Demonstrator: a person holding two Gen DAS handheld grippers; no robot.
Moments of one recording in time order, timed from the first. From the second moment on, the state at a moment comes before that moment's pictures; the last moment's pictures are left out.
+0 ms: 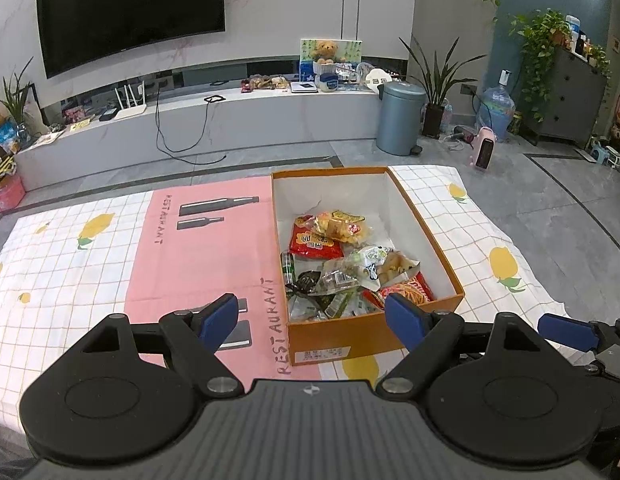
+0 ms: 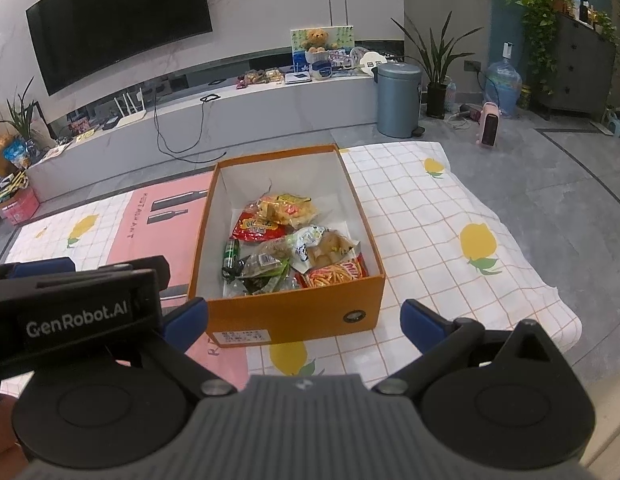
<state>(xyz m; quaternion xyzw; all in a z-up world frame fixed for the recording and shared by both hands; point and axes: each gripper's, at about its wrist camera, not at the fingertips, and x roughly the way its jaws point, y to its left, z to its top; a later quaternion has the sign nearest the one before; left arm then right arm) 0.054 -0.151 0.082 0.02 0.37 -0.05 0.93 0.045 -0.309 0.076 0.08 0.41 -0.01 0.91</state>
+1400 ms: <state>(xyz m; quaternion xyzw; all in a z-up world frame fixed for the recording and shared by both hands) 0.054 -0.151 0.070 0.00 0.38 -0.08 0.92 0.042 -0.300 0.070 0.07 0.43 -0.02 0.90</state>
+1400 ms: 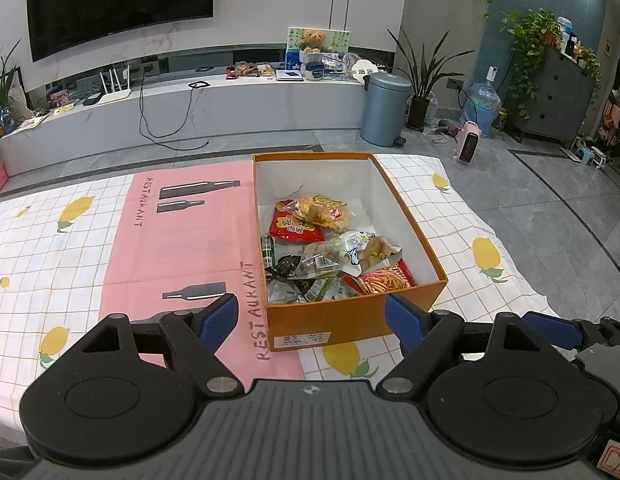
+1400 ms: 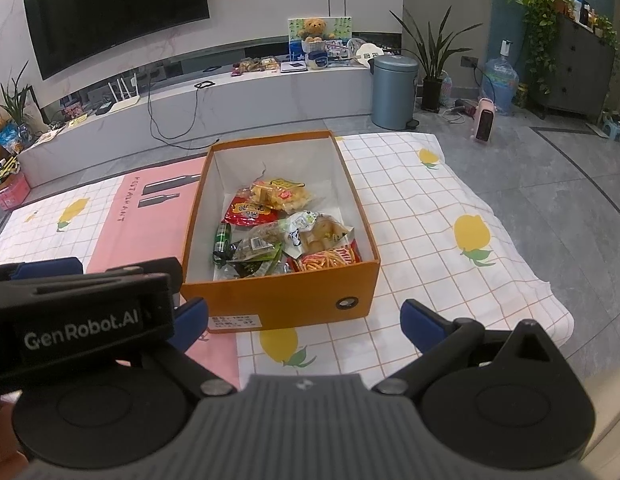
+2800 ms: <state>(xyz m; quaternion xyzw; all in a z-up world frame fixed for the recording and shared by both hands) 0.050 -0.149 0.071 0.00 0.38 -0.08 0.92 0.038 -0.296 0.071 0.06 0.42 -0.02 0.90</state>
